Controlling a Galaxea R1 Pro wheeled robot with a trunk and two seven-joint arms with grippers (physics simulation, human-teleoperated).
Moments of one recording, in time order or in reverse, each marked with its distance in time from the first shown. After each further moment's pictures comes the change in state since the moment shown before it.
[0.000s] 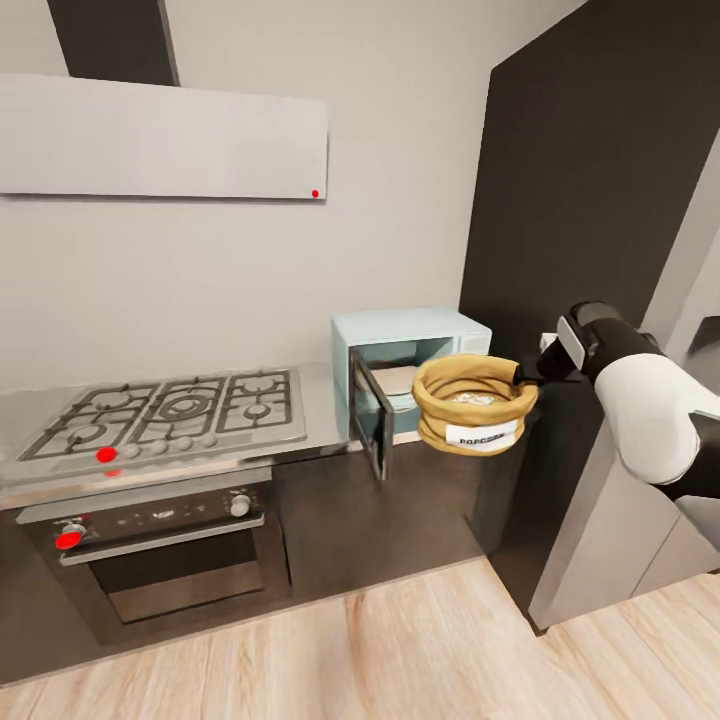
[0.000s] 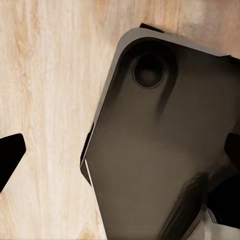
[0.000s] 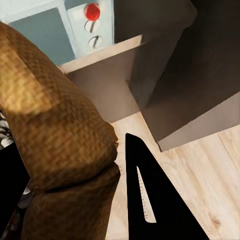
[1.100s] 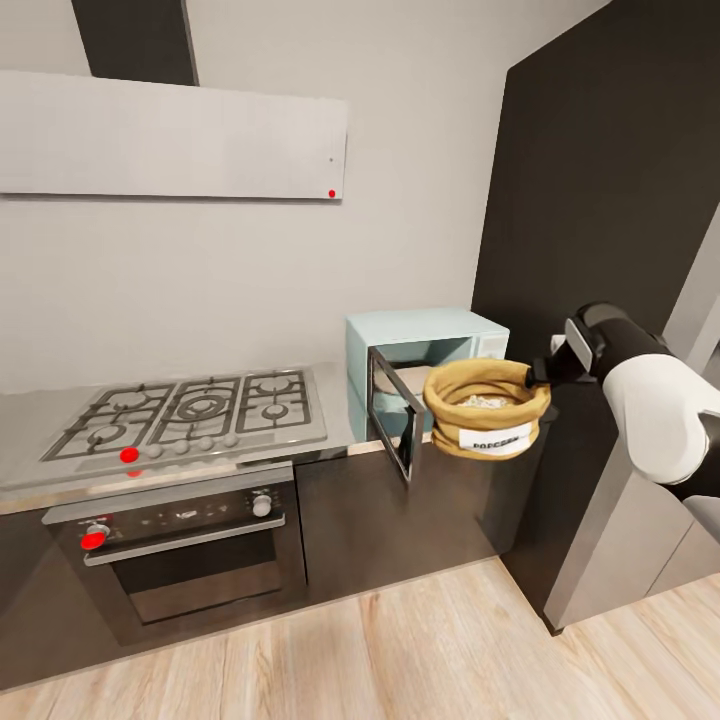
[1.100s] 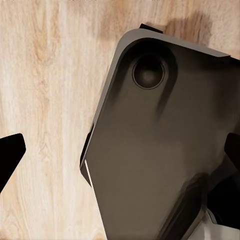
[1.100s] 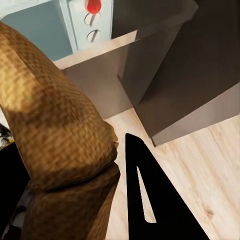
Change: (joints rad) left arm 0.000 0.000 0.000 -0.001 0.000 0.000 -0.001; right arm -0.002 -0.024 0.004 0.009 0.043 0.000 -0.010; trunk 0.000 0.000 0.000
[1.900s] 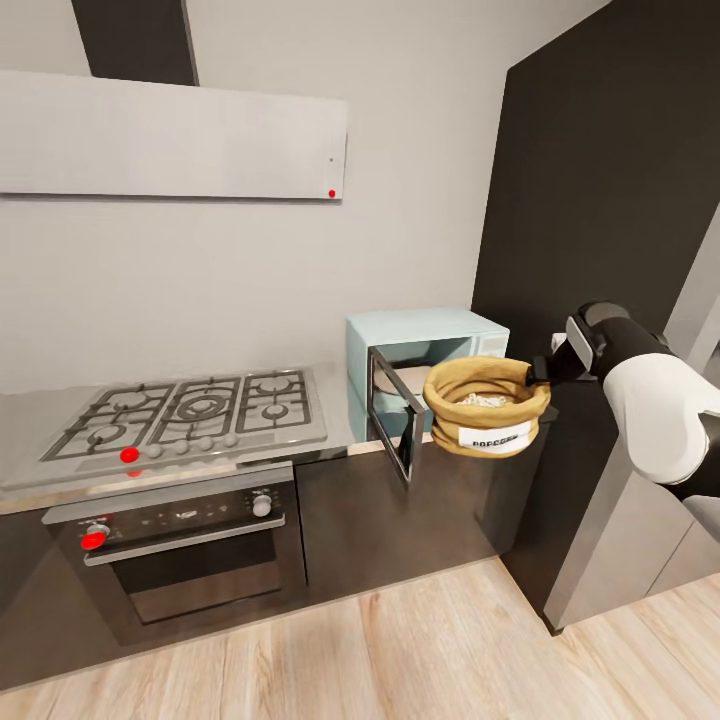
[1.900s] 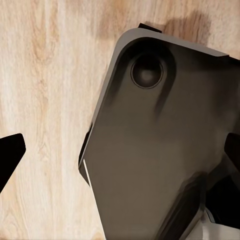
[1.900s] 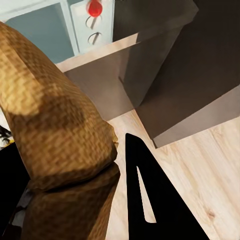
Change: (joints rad) left arm 0.000 -0.003 0.001 0.000 0.000 0.000 0.000; right arm 0.000 0.000 0.000 -0.008 -0.007 0.000 0.000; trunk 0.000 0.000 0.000
